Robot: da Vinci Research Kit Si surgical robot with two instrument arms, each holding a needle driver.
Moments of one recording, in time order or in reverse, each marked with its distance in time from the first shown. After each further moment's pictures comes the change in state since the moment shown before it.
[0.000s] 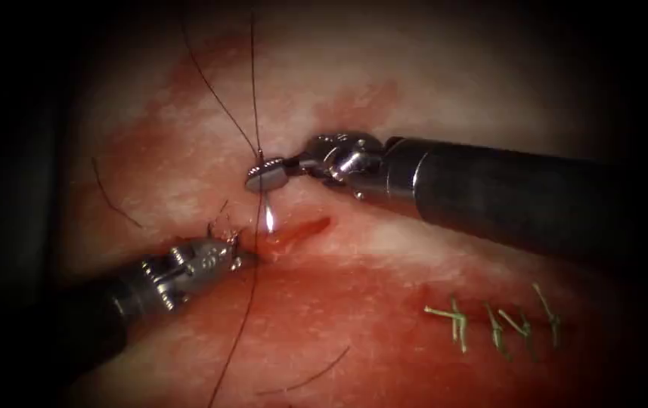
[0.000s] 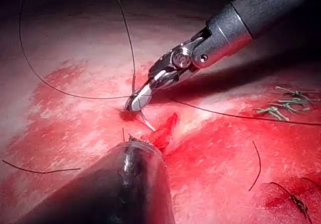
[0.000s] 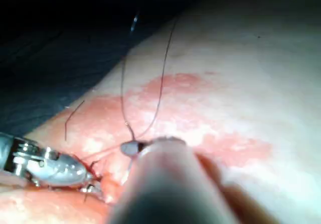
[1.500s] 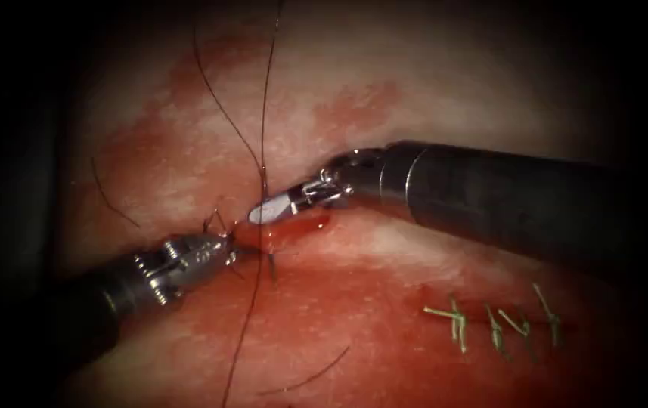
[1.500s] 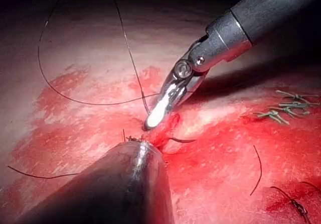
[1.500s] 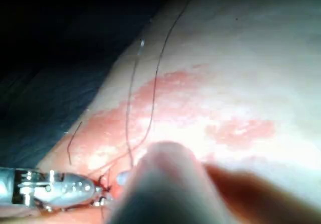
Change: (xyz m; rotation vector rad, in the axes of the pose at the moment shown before) right arm 0.000 0.000 0.001 0.136 0.104 0.319; left arm 0.001 0.000 -0.001 -0.005 0.005 0.012
